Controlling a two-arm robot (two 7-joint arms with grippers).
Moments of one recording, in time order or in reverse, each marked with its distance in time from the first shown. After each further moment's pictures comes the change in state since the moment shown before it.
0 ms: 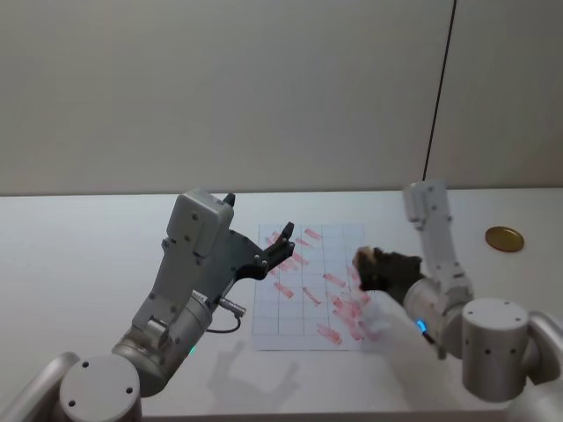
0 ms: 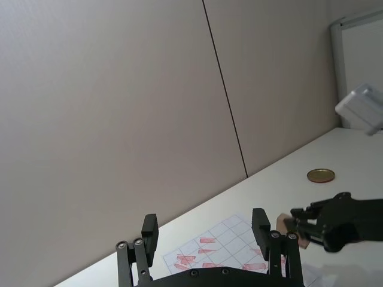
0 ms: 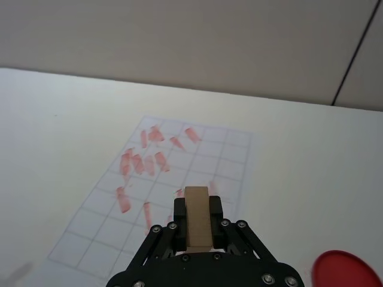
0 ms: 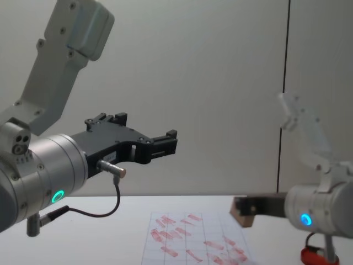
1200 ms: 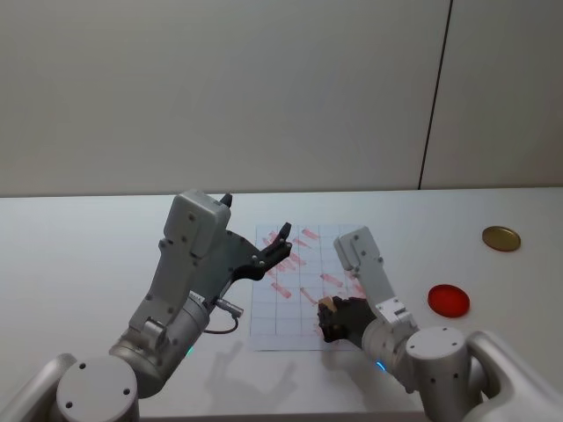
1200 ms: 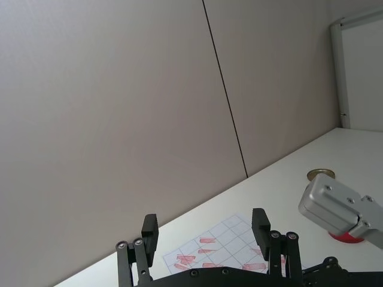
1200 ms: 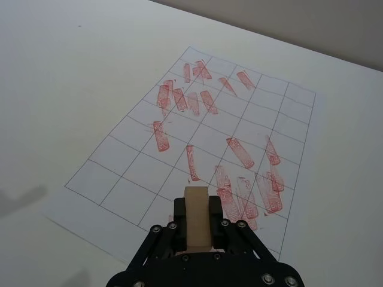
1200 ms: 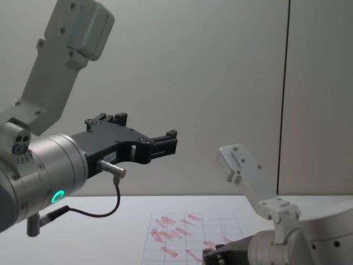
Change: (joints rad) left arm 0.000 0.000 0.000 0.000 0.000 0.000 0.000; right arm 0.039 -0.059 -0.087 0.185 -0.168 -0.004 0.057
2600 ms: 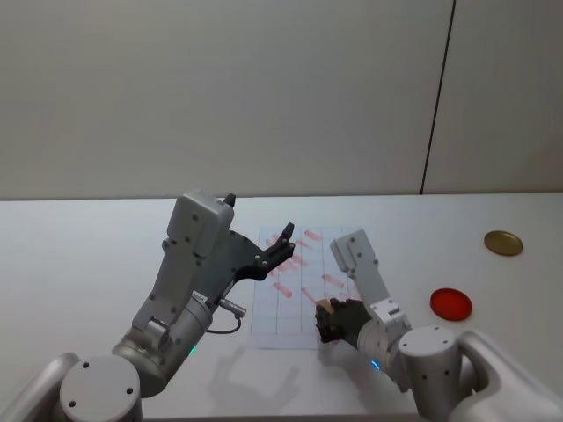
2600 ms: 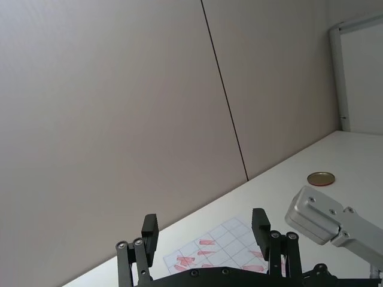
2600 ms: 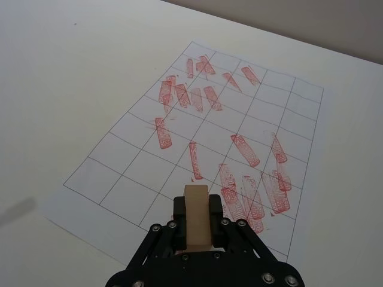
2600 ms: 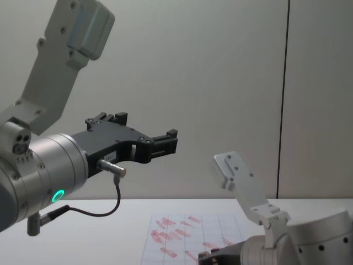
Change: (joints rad) left arm 0.000 0.000 0.000 0.000 0.000 0.000 0.000; right arm 0.063 -0.038 0.004 0.147 0.004 -0.047 -0.006
